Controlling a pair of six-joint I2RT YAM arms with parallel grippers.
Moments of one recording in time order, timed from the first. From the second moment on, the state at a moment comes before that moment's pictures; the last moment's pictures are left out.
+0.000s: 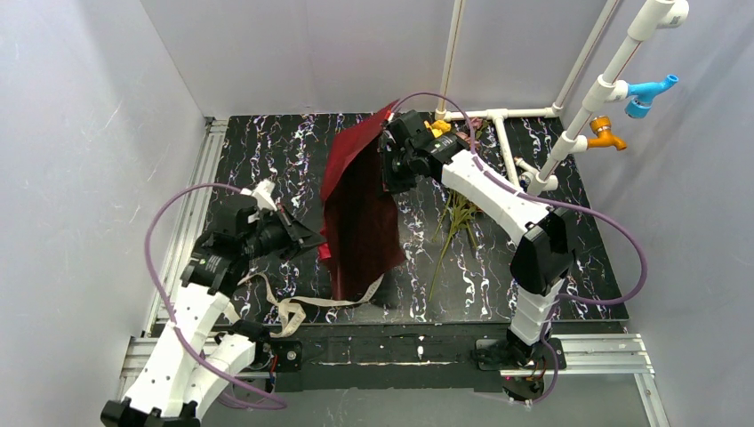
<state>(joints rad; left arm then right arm) -0.30 0.78 0.85 -0.66 0.49 -0.90 0.71 1.83 1.74 -0.79 -0.19 0.54</state>
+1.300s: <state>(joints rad) -0.25 0.38 0.36 -1.01 0.21 -1.30 0.50 2.38 2.32 -0.95 -0.08 0.26</state>
